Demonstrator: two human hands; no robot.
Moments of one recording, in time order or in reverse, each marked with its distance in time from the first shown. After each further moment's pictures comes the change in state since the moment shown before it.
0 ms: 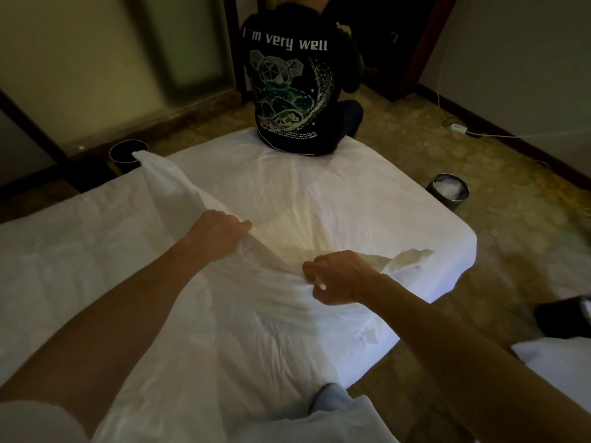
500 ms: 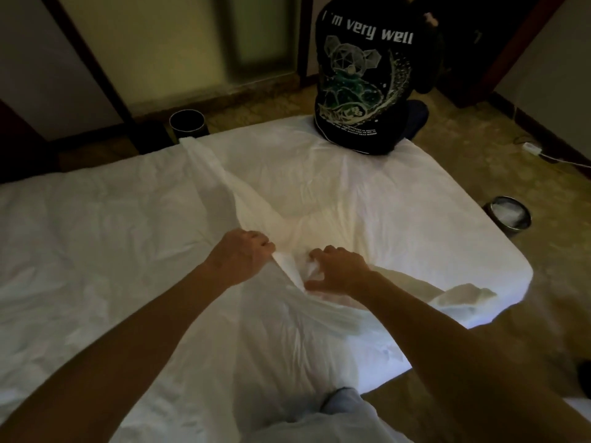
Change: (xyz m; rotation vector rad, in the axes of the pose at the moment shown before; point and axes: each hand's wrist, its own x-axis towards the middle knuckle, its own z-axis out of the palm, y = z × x) left_hand -0.080 0.009 0.052 -0.196 0.192 -0.073; right_hand 0.094 -0.045 0.029 0.141 -0.152 0.150
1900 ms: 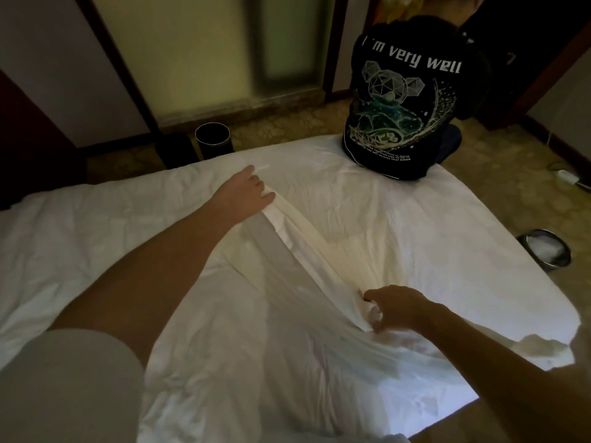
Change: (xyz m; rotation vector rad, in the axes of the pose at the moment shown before) left_hand 0.085 -0.184 -0.031 0.627 -0.405 0.046; right_hand 0.036 0.031 -0.032 -0.090 -0.302 0.040
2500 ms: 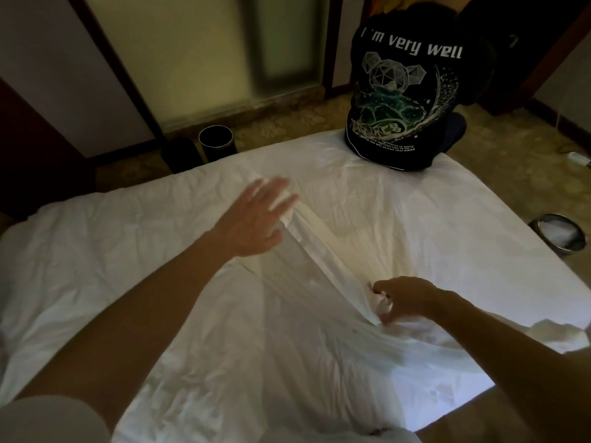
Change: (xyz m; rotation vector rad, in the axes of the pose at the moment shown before) left_hand -0.046 0.045 -0.005 -0.632 0.445 -0.098; right_hand -0.004 -0.002 0.002 0.035 -0.039 0.022
